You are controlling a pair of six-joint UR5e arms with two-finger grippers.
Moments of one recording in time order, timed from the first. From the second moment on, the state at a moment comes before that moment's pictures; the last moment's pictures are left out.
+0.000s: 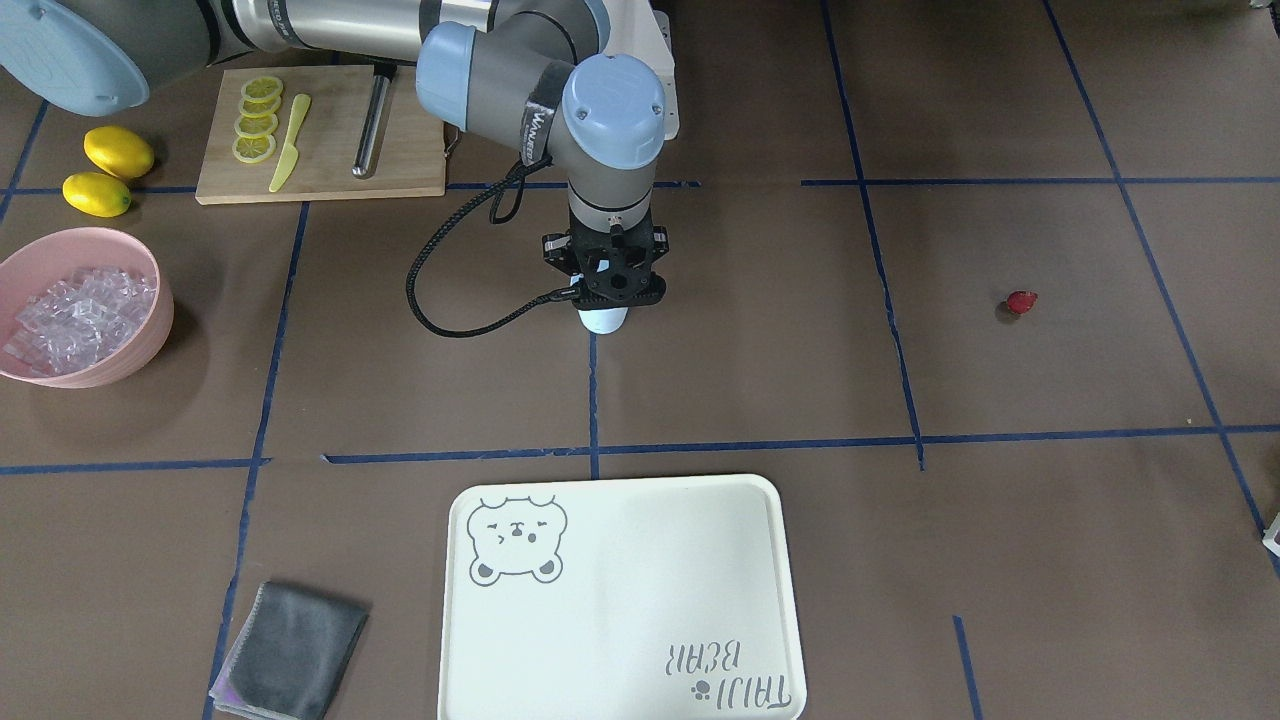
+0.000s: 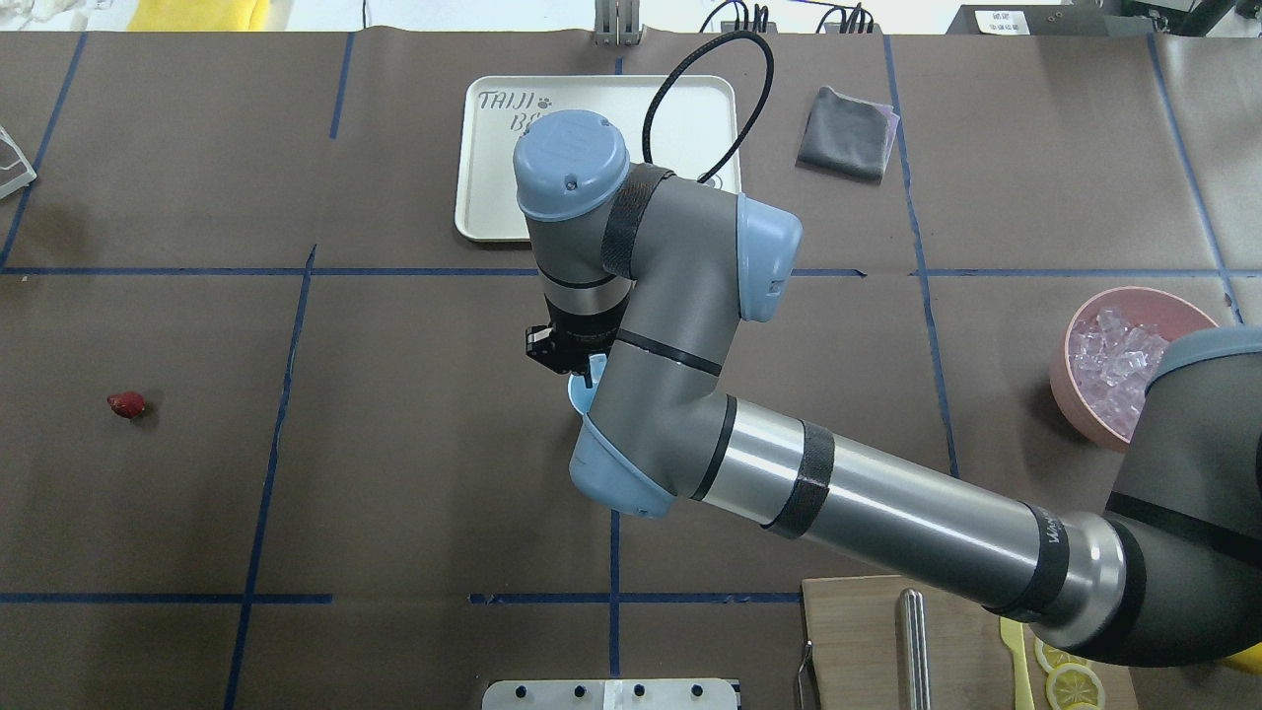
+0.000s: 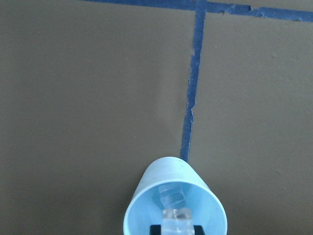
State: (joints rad) left arm -1.56 -1.58 -1.68 -1.46 -2.40 -0.01; right arm 0.53 -0.60 1.44 -1.80 2.04 1.06
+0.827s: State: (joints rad) left arm -1.56 -1.58 -1.68 -1.46 -2.40 -0.01; right arm 0.53 -0.61 1.46 -1.80 2.05 1.06
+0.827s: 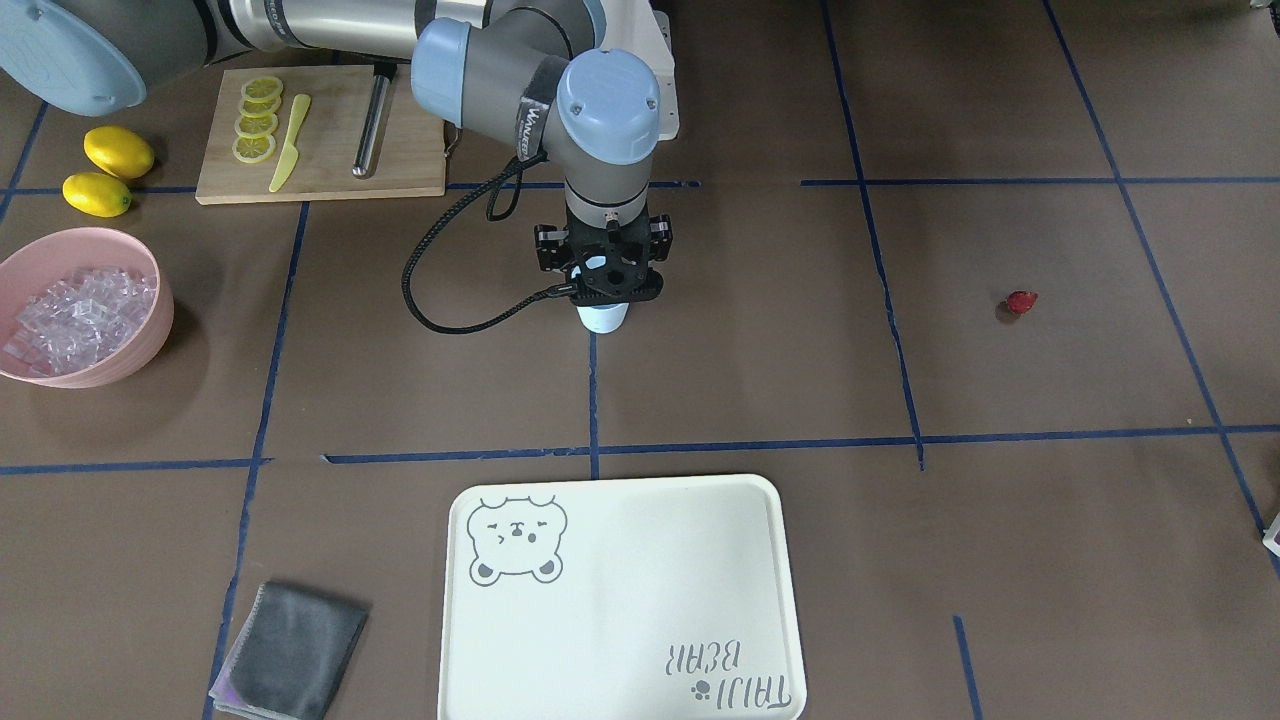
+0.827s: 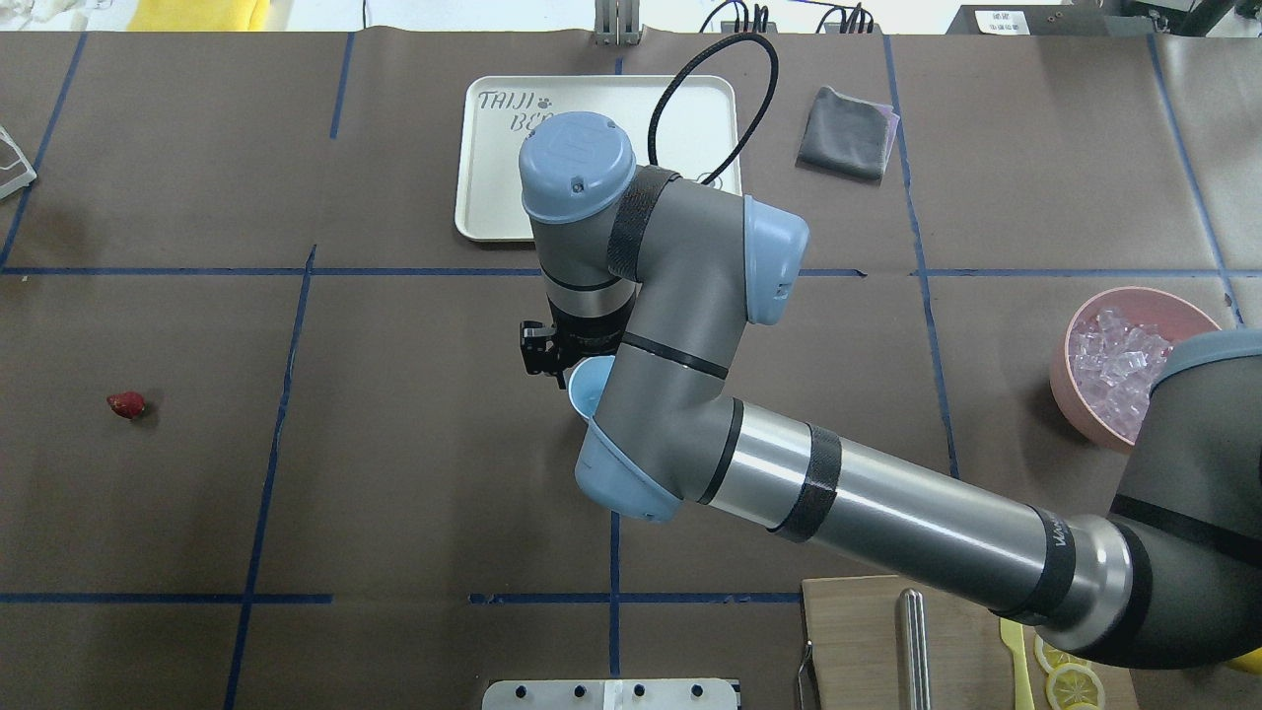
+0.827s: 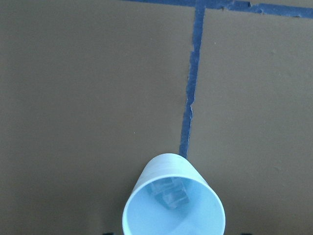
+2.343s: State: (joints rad) left arm -1.56 -1.57 -1.70 -1.46 -2.40 -0.03; right arm 0.95 -1.20 2.07 -1.89 2.19 0.59
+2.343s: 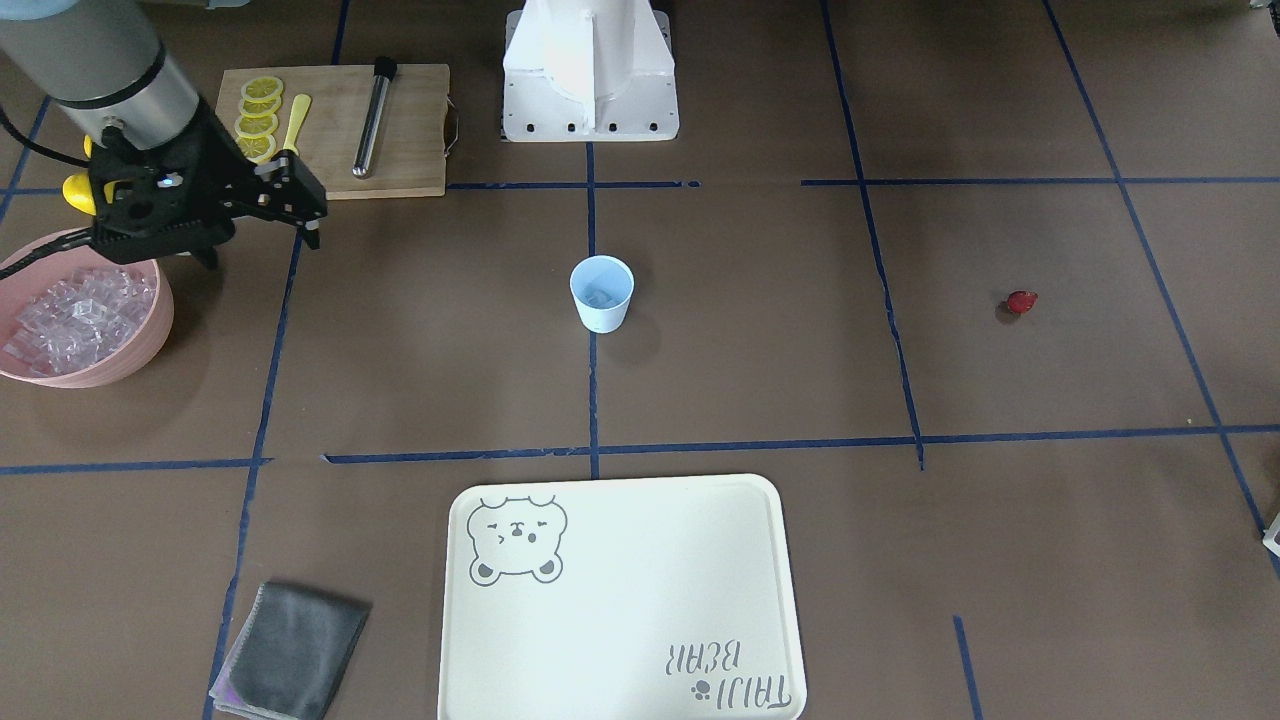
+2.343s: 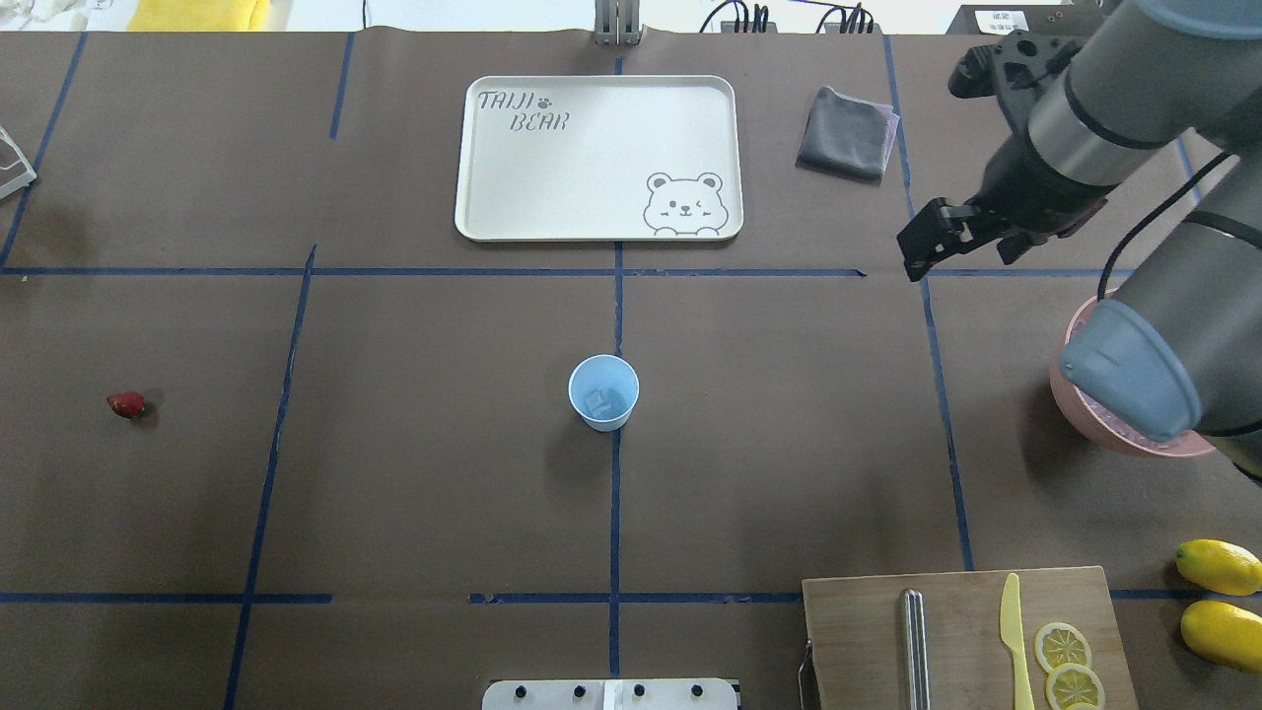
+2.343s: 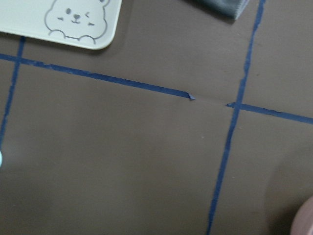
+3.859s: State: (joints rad) left arm -1.56 -1.57 -1.72 -1.46 -2.40 -0.04; right arm 1.04 -1.66 1.92 -1.40 2.23 0.48
